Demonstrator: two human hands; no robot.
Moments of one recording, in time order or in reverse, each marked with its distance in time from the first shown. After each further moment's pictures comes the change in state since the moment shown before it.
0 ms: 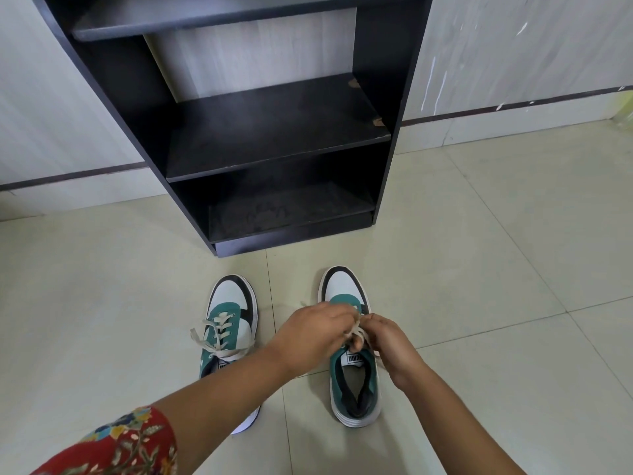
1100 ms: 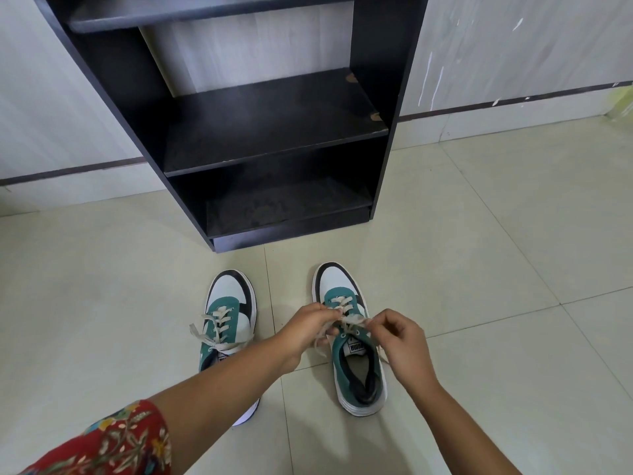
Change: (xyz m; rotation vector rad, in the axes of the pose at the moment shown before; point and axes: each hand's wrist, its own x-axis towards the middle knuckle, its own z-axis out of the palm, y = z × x) left_hand 0.009 0.012 0.000 -1.321 -0.104 -1.183; right_hand -0.029 0.010 -0.007 -0.304 0.333 -0.297
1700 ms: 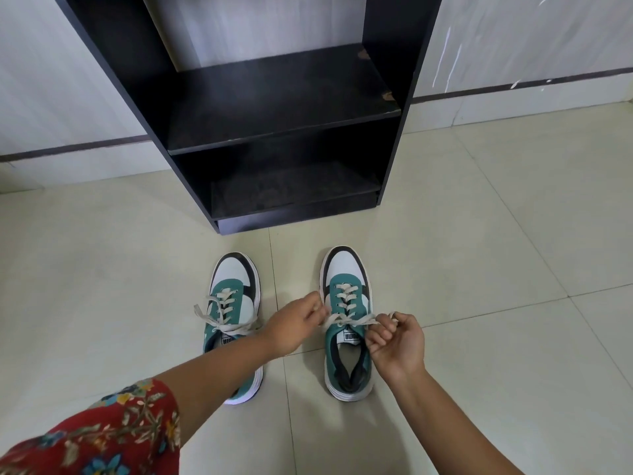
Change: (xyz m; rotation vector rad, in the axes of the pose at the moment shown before) left_hand 0.005 -0.029 -0.037 0.779 0.012 0.388; right_hand 0.008 0.027 0.024 1.359 0.023 0.552
